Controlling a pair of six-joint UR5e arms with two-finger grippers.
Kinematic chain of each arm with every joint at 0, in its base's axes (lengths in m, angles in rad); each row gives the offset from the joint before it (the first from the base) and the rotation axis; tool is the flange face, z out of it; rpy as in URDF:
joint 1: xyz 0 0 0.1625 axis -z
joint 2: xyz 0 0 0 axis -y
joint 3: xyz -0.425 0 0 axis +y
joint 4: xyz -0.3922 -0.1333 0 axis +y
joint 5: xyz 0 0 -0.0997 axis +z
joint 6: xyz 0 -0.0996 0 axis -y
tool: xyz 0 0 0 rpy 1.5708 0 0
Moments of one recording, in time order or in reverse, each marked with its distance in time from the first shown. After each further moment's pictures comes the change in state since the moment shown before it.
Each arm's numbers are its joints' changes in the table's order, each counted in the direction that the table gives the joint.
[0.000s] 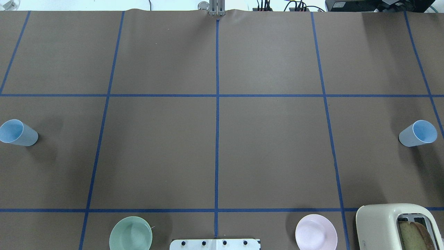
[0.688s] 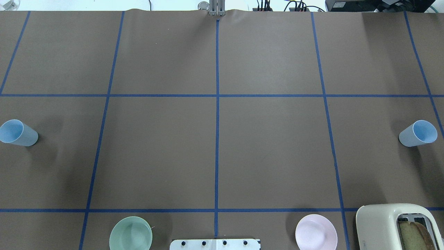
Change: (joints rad) left arm -0.162 0.130 -0.006 0.300 -0.021 -0.190; right arm 0.053 -0.125 -0.106 -0.074 -0.003 0.136
